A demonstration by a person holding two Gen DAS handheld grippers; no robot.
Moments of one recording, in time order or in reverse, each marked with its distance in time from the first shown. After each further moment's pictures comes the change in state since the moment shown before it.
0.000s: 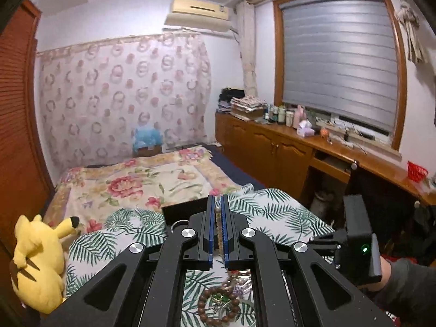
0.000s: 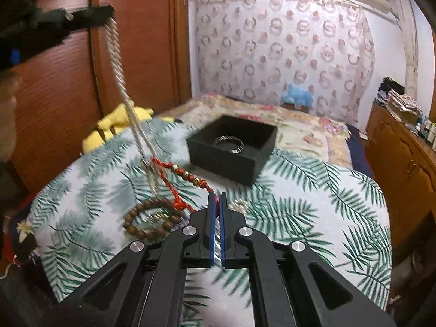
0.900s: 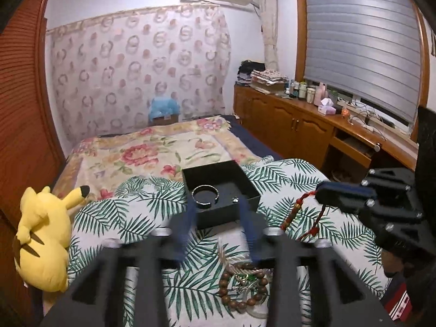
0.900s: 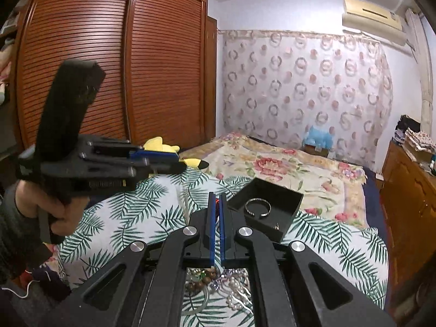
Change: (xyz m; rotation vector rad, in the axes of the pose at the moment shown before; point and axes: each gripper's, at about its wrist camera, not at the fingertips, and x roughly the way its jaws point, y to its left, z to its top) left arm 0.032 0.039 -0.038 -0.062 0.142 0.091; right arm -0.031 0.041 0.067 -0.093 -0.154 0.083
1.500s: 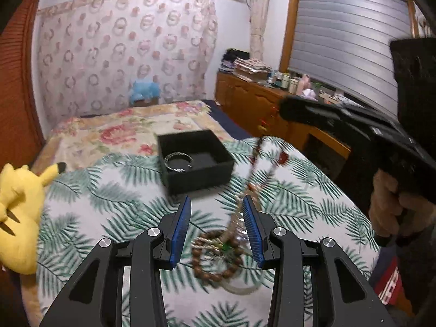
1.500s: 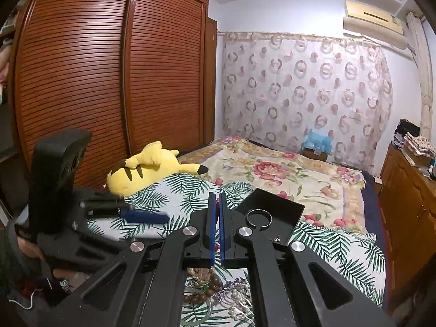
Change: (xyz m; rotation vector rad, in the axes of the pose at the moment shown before) left arm 0.006 -0.017 -0.048 -0.030 0.069 -0.138; right arm 0.006 0.010 0.019 -0.005 0.005 -0.016
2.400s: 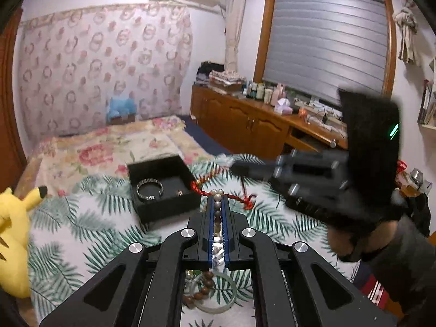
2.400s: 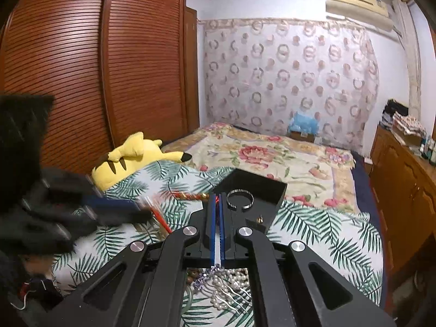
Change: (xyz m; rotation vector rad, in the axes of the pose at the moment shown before) left arm -0.014 -0.024 0.035 0.055 -0.080 -0.106; right arm 0.016 -0.034 -0.025 0.078 0.077 -0.061
